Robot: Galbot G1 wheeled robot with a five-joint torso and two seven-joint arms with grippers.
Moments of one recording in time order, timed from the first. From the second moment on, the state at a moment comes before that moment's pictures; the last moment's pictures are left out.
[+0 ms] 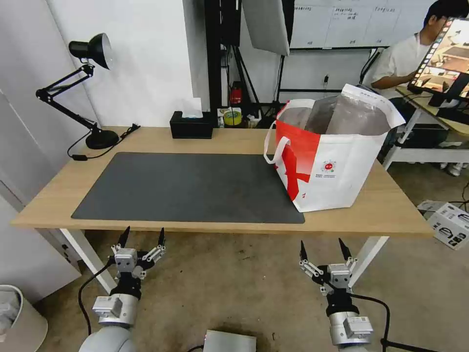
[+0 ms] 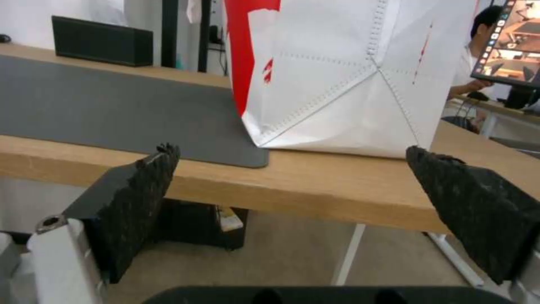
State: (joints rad) left arm 1.61 -1.16 -0.47 -1.98 -0.26 -0.27 -0.20; right arm -1.70 1.27 0.39 2.03 -0.01 0.24 0.31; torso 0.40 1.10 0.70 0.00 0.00
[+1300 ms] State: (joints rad) left arm 1.61 -1.17 -0.45 -1.97 -0.25 -0.29 -0.21; right arm -1.71 1.29 0.38 2.03 -0.02 0.23 0.32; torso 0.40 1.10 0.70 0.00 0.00
